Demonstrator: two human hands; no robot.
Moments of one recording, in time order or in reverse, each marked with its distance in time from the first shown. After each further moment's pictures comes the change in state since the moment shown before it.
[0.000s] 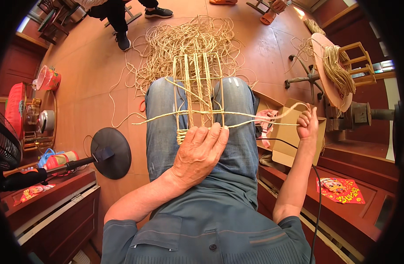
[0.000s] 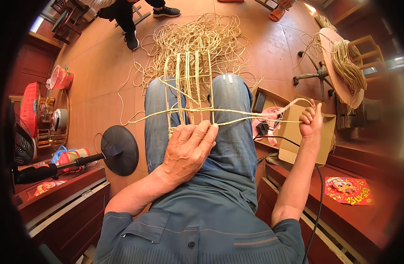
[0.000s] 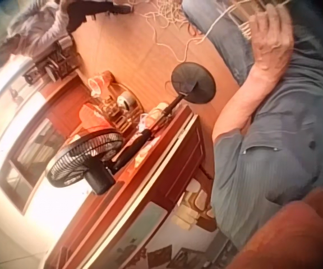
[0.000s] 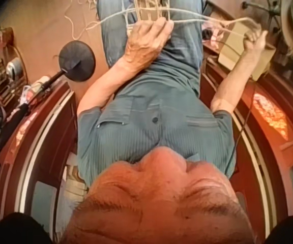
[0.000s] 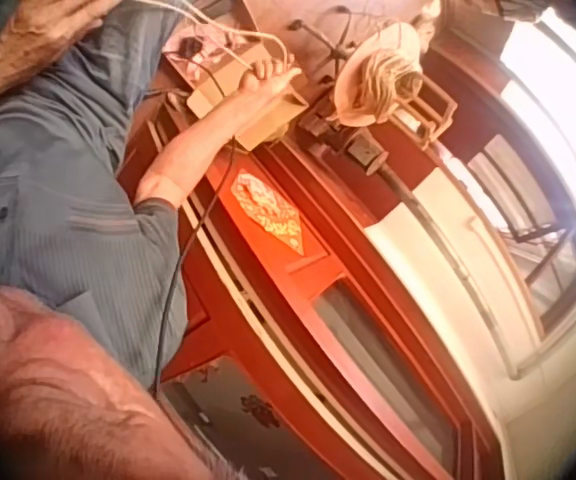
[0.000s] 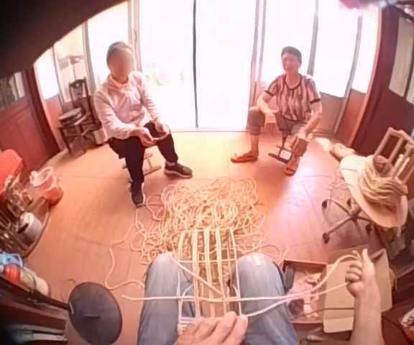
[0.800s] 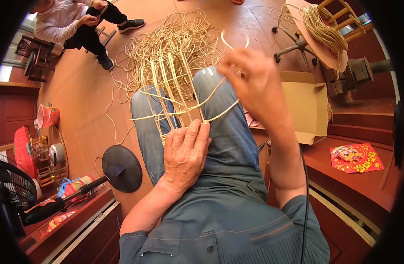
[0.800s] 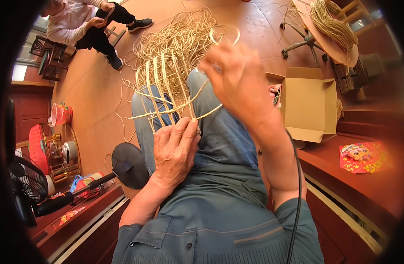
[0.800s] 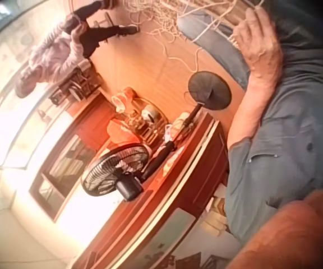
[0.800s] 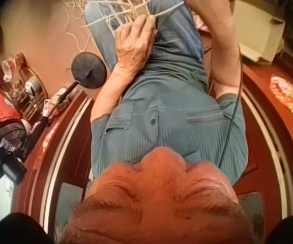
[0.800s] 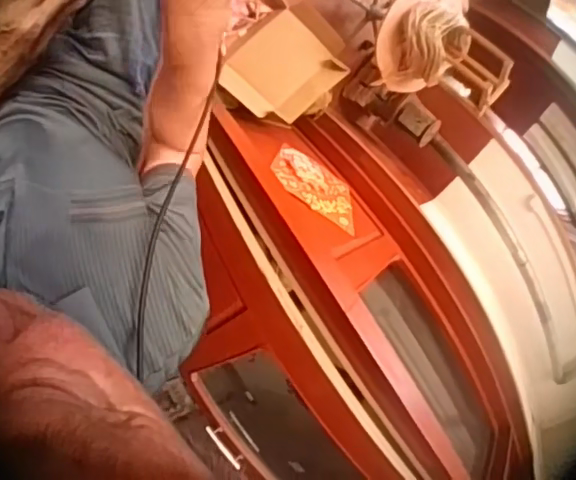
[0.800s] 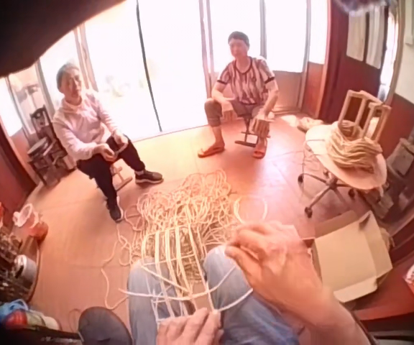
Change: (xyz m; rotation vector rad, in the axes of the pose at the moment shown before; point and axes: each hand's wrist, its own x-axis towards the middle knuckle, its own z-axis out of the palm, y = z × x) left_hand 0.001 0.007 -0.003 -0.050 -0.003 -0.038; right_hand -0.113 0.116 0.273 -1.658 -0.388 -1.021
